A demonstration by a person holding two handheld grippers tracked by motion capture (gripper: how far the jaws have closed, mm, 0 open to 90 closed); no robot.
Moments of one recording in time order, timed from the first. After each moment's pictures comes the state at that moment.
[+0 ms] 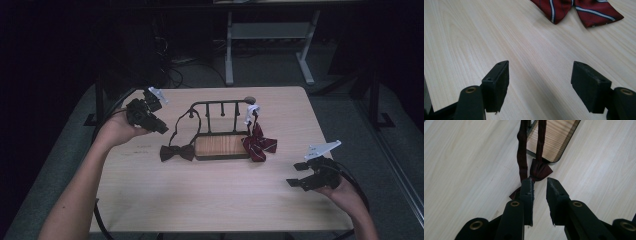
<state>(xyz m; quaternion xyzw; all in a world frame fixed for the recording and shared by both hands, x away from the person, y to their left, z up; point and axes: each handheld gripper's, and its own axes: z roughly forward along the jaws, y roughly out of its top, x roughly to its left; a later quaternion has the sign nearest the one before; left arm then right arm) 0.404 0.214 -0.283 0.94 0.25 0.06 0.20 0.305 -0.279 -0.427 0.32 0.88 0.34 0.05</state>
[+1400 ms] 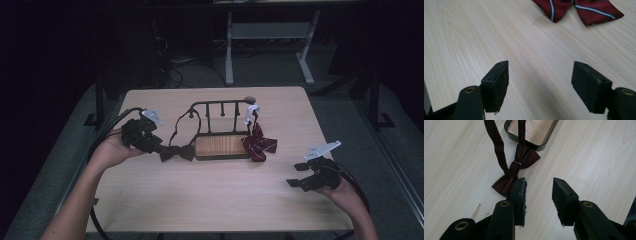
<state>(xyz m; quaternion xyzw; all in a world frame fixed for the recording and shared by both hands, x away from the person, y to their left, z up) 0.367 0.229 -0.316 0.95 0.24 0.06 0.21 0.304 -0.278 -0.428 0.33 0.88 0.33 0.05</state>
